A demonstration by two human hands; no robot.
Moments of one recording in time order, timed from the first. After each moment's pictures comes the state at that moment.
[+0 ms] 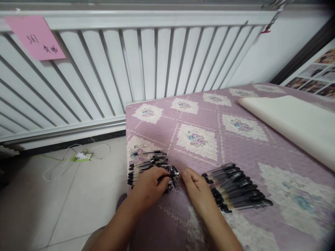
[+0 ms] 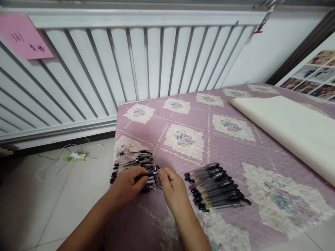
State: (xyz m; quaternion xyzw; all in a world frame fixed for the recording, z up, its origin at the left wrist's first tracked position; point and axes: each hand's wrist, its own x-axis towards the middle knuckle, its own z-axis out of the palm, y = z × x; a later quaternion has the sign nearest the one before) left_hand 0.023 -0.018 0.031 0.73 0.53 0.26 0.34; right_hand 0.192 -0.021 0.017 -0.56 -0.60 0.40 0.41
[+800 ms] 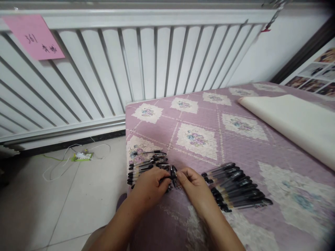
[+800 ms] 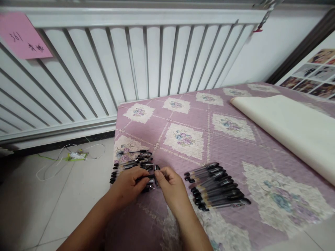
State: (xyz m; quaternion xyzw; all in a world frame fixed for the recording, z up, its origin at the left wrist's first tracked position) left_hand 0.024 -0.018 0.030 0.76 0.51 0.24 0.32; right_hand 0.189 -0.019 0.010 -0.55 -0.52 0.50 0.43
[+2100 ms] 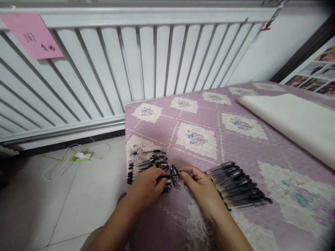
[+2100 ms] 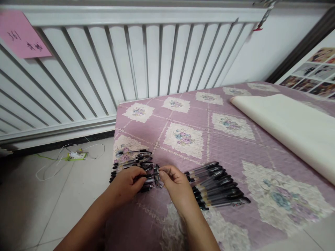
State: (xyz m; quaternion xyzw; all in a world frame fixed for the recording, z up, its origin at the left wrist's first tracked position) left_hand 0.019 -0.018 0.027 0.74 0.55 0.21 0.32; right_hand 0.200 -0.019 0.008 -0.55 -0.46 0.53 0.44
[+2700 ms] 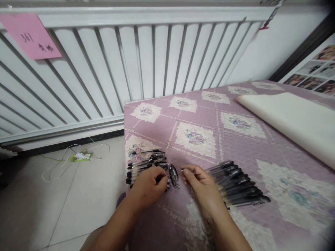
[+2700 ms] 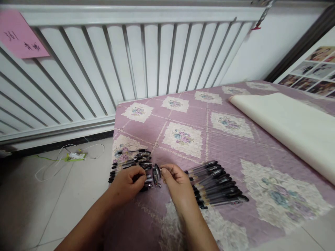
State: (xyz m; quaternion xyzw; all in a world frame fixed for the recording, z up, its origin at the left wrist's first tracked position) left_hand 0.026 -0.019 0.027 0.71 0.56 0.25 0.35; right_hand 0.204 -0.020 0.008 -0.56 -0.48 0.49 0.46
